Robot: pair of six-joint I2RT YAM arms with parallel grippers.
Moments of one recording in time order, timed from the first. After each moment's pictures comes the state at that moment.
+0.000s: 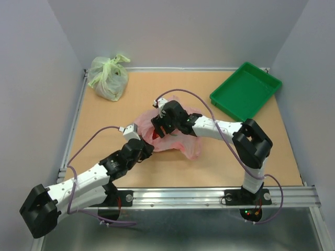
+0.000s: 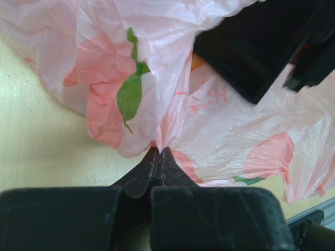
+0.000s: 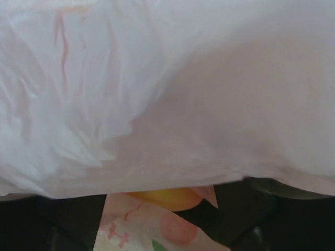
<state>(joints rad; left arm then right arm) -0.83 0.82 0.33 -0.09 -0.34 -0.96 0.85 1.88 1.32 -0.12 -0.01 0.11</state>
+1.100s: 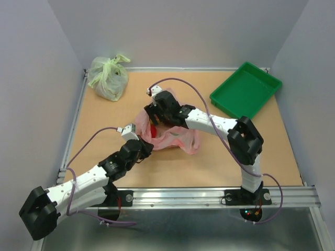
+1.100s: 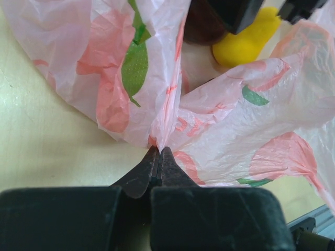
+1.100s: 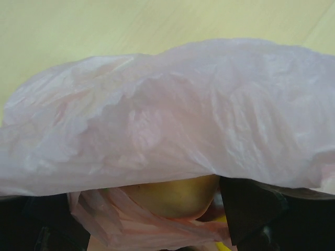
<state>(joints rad) -0.82 0.79 0.30 -0.04 -0.36 -0.97 0.86 1.99 1.56 -0.18 0.26 0.05</state>
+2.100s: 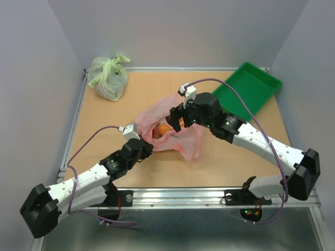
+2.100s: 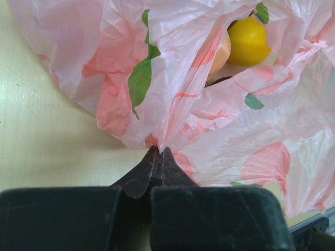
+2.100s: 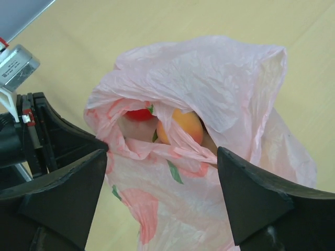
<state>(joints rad) -0.82 0.82 0.33 -0.07 -0.37 -0.94 0.83 1.35 1.20 -0.28 -0.03 0.13</state>
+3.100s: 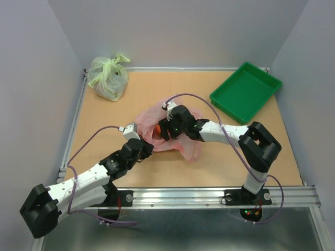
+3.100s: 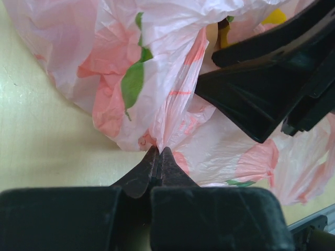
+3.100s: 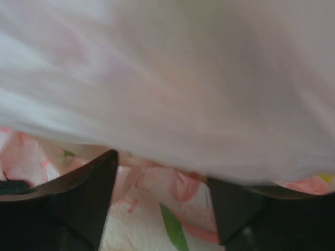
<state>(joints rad) -0.82 0.82 0.33 -0.07 -0.36 -0.94 0.83 1.77 1.10 -0.01 -0.07 0.26</state>
